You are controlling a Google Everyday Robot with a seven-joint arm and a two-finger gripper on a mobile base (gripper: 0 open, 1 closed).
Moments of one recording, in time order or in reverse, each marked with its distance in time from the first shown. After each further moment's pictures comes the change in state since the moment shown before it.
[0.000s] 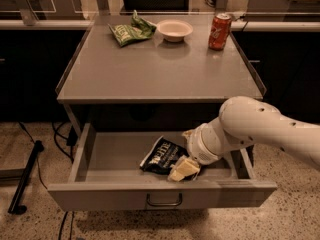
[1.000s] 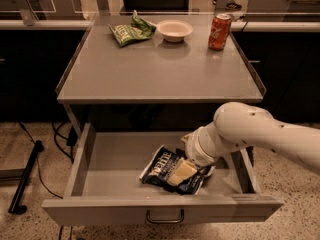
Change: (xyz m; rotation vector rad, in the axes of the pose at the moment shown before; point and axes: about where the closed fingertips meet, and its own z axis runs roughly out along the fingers) arm 0.011 -0.011 0.022 0.016 0.018 0.016
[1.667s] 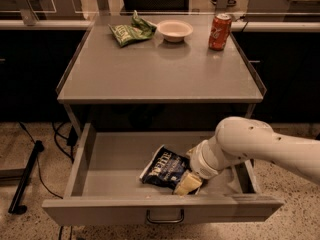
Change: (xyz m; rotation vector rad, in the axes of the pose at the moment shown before) arm 0.037 0.014 0.020 -0.025 0.058 0.033
